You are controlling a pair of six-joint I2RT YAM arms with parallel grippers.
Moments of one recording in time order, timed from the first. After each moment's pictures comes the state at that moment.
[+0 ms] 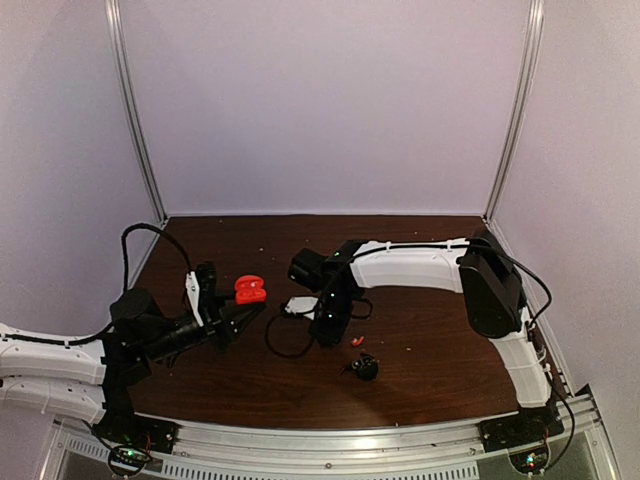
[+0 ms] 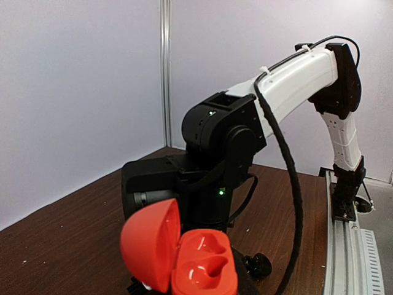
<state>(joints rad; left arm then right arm) -0.97 0.93 0.27 0.76 0.11 -0.02 0.98 2.28 1.86 -0.97 -0.07 -0.20</state>
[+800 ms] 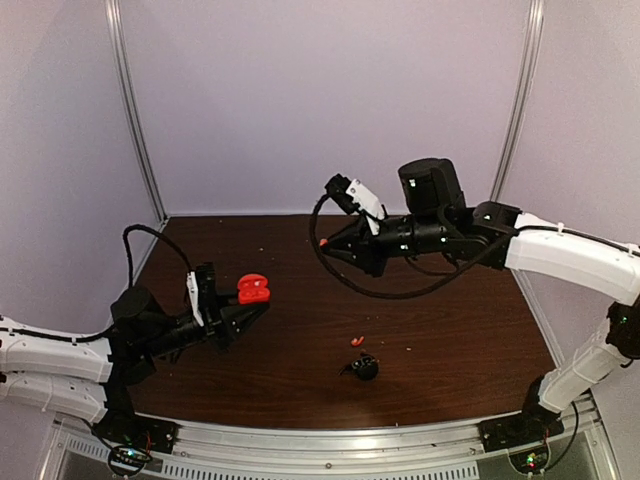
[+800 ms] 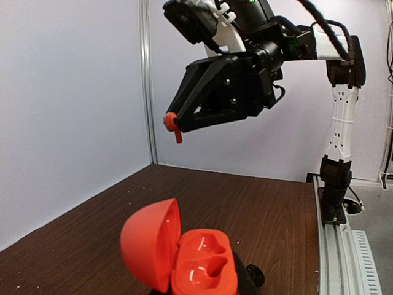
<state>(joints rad) -0.94 1.00 0.27 0.88 0.22 0.01 0.92 1.48 1.36 -0.31 -0.27 -0.09</state>
